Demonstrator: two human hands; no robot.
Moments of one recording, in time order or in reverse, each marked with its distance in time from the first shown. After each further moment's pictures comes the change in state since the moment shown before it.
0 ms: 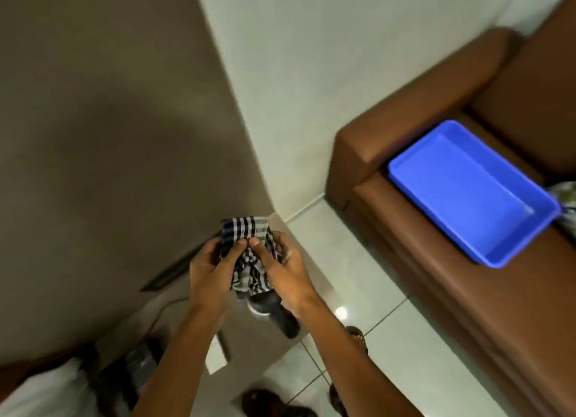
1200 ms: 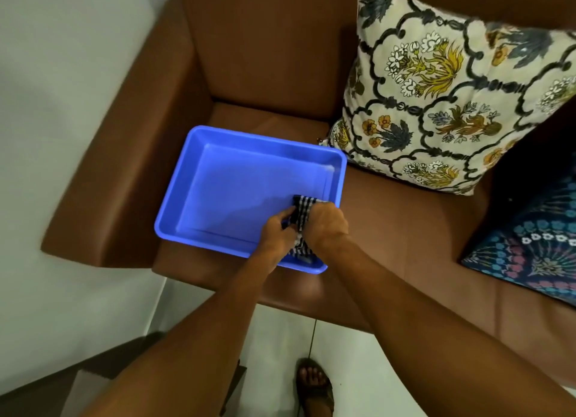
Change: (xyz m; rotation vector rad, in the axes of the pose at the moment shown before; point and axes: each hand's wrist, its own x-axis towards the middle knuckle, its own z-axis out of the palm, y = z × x) left_hand 0.004 -0.180 0.627 0.793 -0.907 0.131; right_hand 0.103 -0.049 -0.572 -0.980 0.742 0.377
